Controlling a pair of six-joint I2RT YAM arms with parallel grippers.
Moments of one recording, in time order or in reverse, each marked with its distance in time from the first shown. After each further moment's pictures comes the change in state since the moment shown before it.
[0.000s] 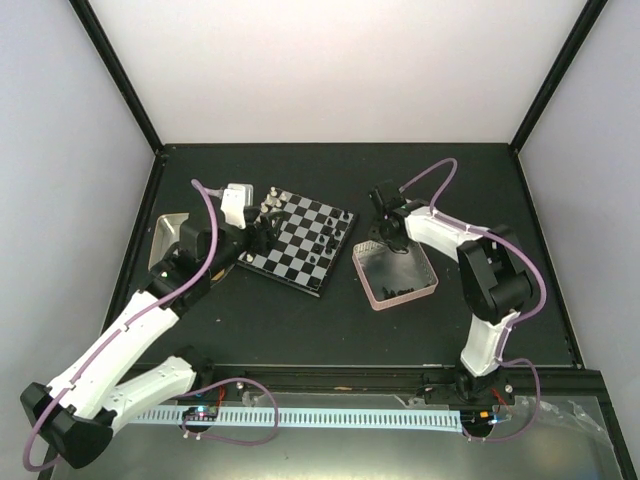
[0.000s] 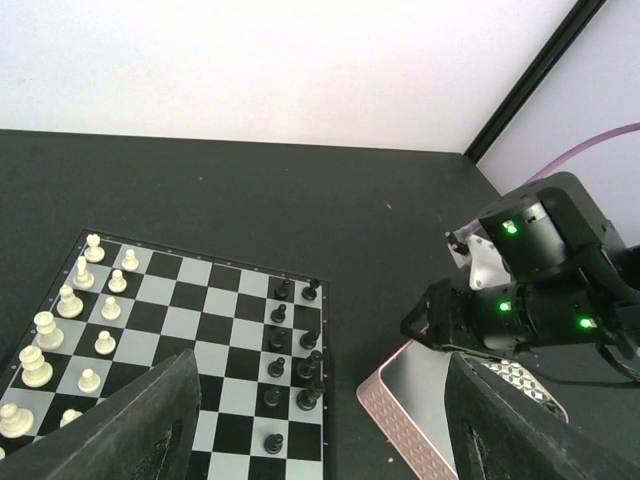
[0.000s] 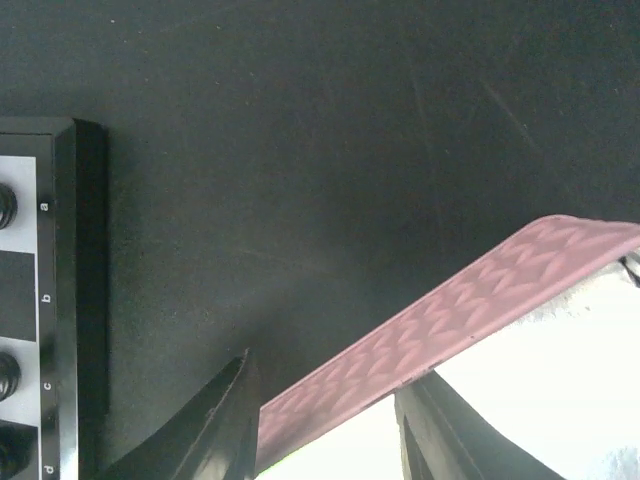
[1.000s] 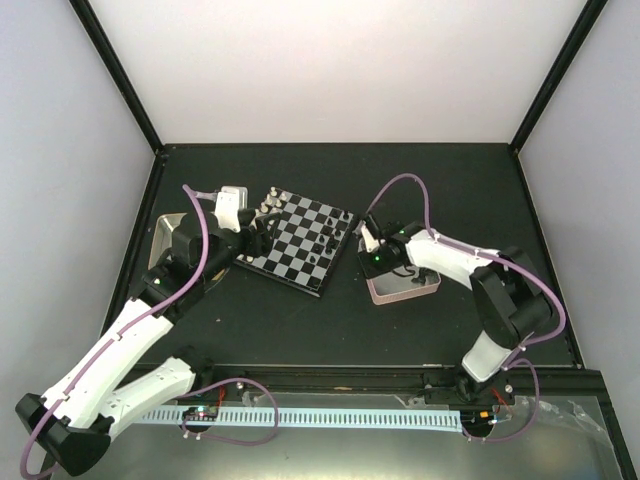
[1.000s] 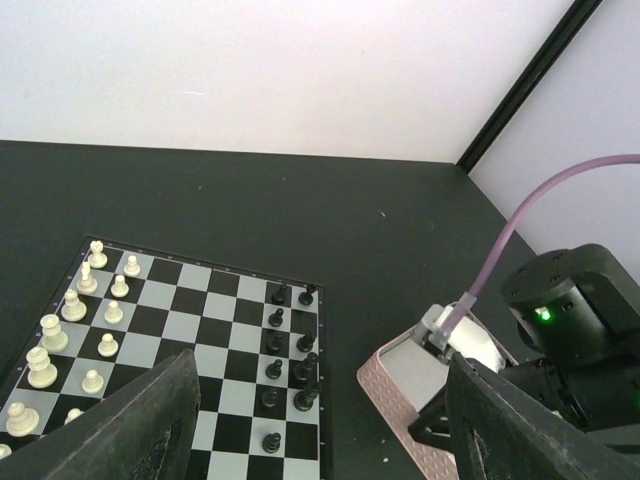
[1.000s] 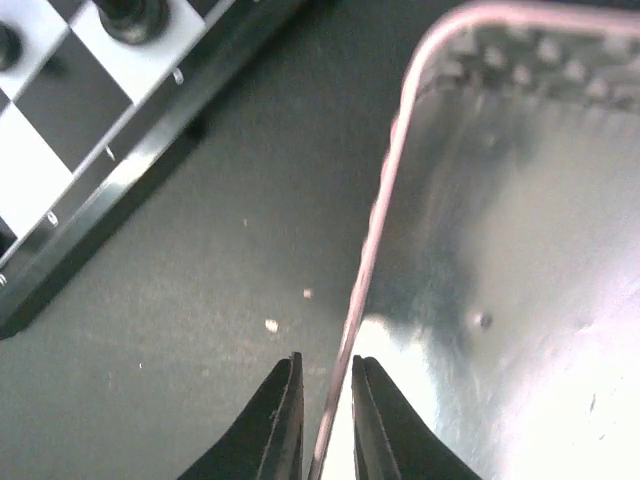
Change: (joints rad) left arm 0.000 -0.056 -0.010 -0.018 0.000 -0.002; right arm 0.124 -0.150 -0.180 0.006 -0.263 -0.601
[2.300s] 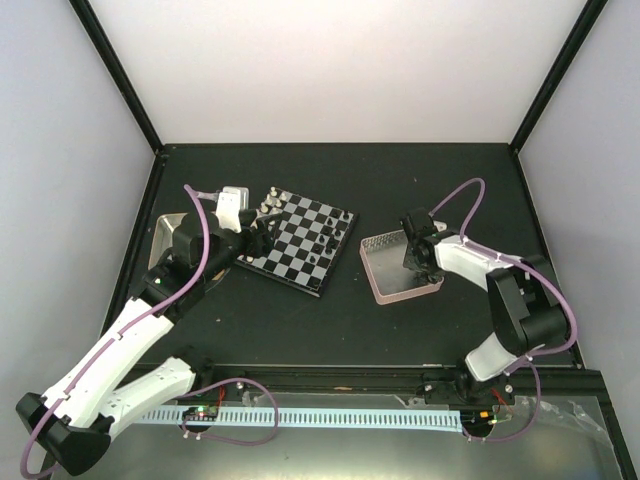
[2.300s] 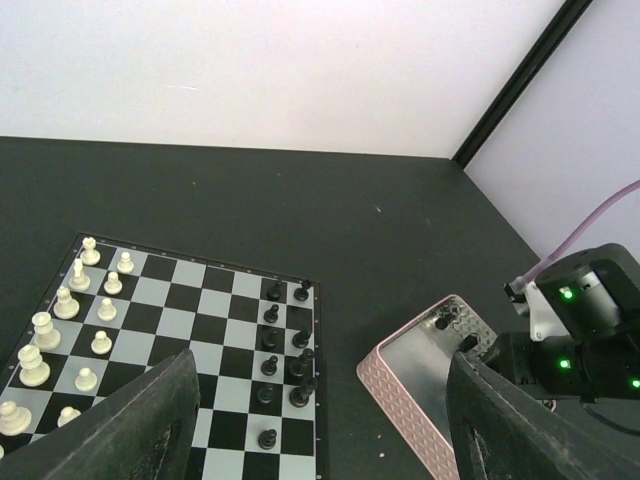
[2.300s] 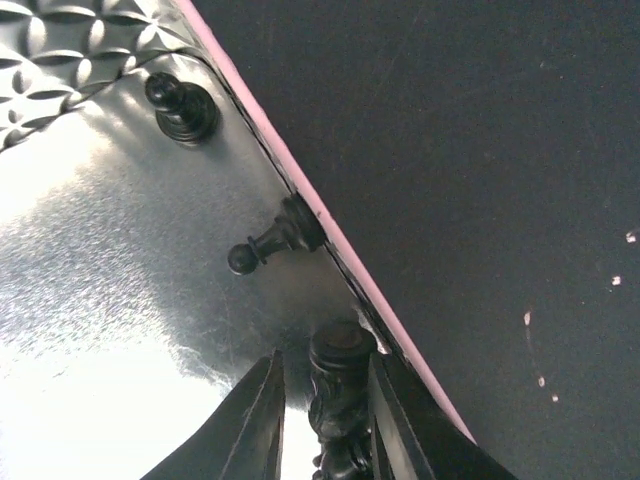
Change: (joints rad) left arm 0.000 0.003 -0.002 0.001 0.014 0.000; right arm -0.219 -0.095 -0.181 0.018 0.442 0.412
